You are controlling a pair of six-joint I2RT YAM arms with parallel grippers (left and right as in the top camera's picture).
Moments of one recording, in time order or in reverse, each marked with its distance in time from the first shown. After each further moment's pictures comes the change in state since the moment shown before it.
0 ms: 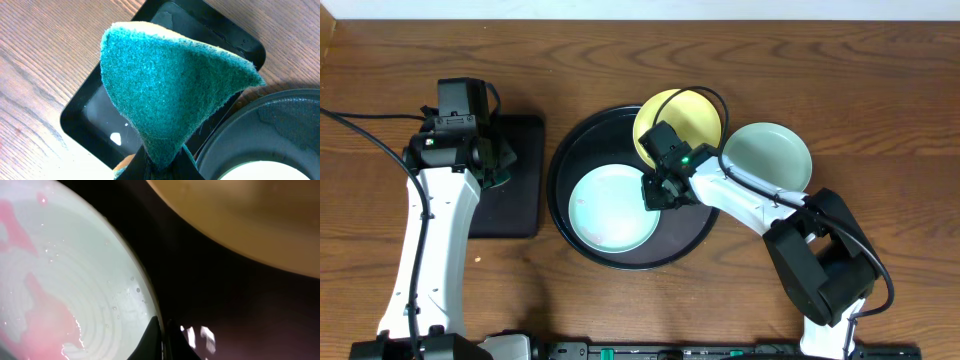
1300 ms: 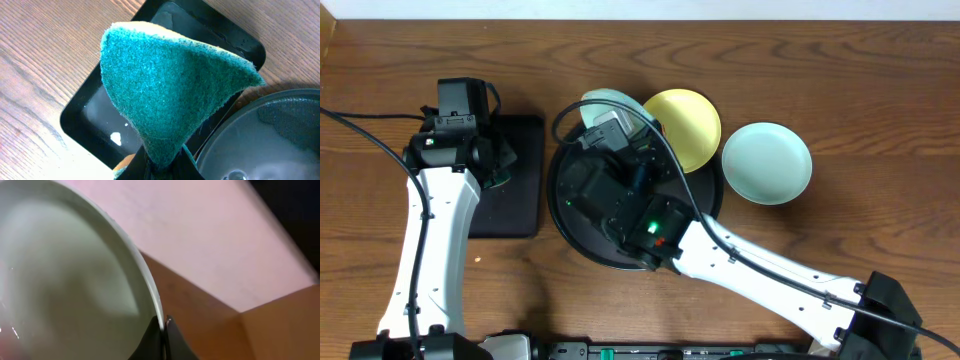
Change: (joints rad) left arm 0.000 0.001 0.000 0.000 0.000 0.000; right arm 0.394 -0.274 0.143 0.135 1.340 -0.549
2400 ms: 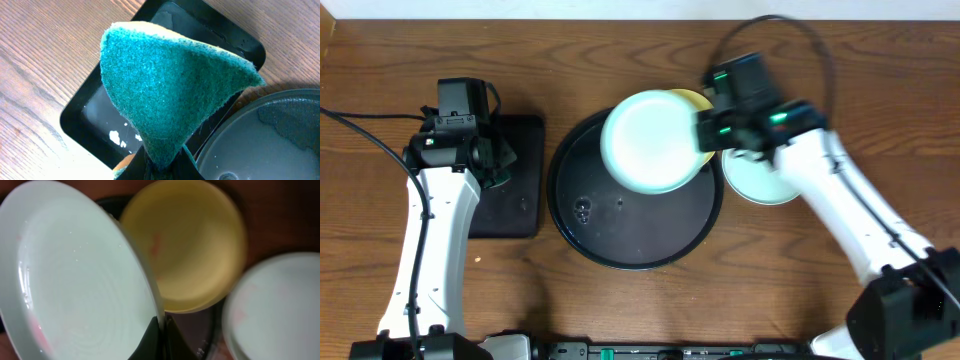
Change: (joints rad) left arm 0.000 0.000 0.000 0.000 0.000 0.000; right arm -0.715 -0.026 0.004 -0.299 -1.393 0.291
